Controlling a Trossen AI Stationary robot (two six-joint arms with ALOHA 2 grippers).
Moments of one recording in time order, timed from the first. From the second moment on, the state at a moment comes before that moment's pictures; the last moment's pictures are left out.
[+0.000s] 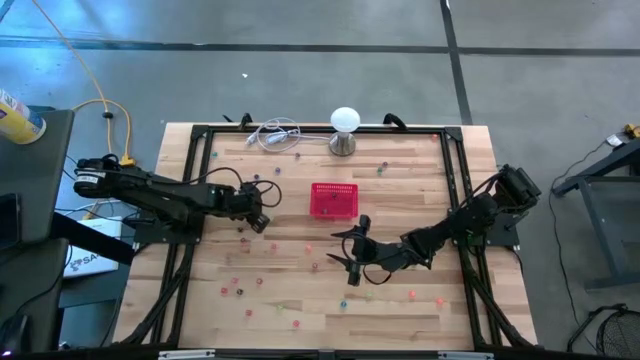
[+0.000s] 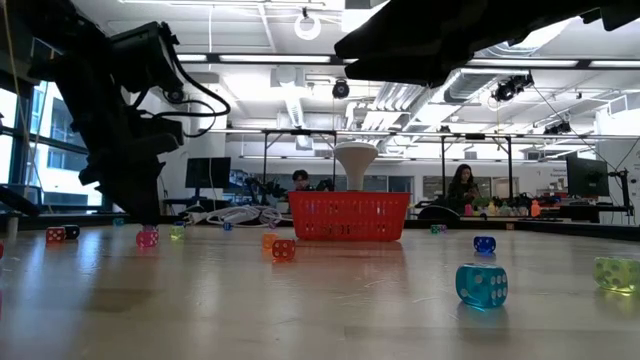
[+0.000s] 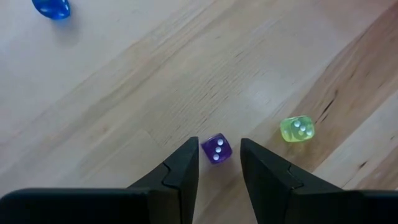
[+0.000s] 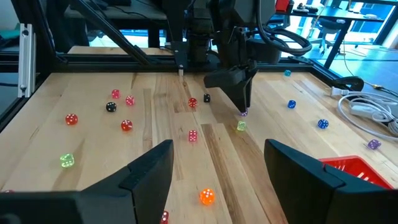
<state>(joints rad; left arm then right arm) 0.03 1.18 0.46 -0.38 -0.29 -0.81 0.46 1.66 0.78 0.58 0.65 0.13</state>
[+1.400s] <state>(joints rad) 0.01 1.32 0.46 -0.34 -0.32 -0.73 0.46 1.66 0.78 0.58 0.65 0.13</state>
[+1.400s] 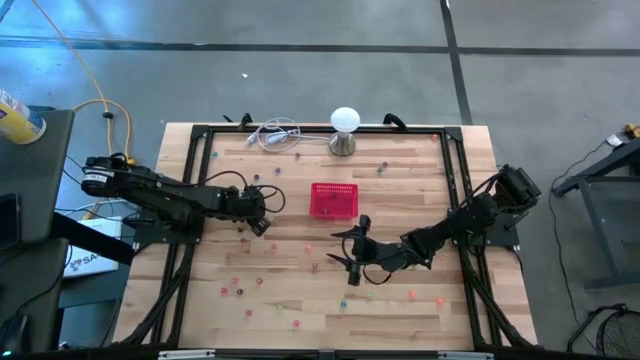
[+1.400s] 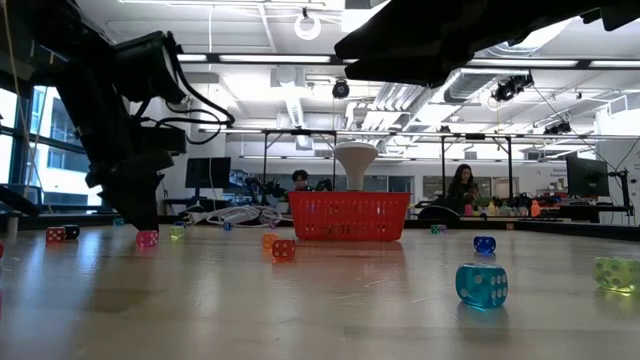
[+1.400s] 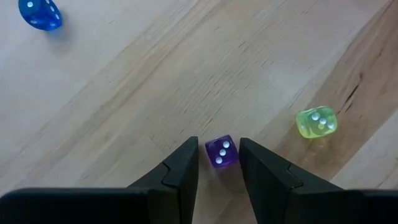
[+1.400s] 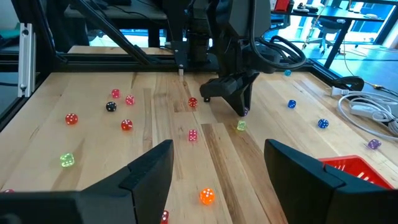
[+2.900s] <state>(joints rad) 0.10 1.51 0.84 0.08 -0.03 -0.24 0.43 1.66 0.78 0.58 0.59 0.16</state>
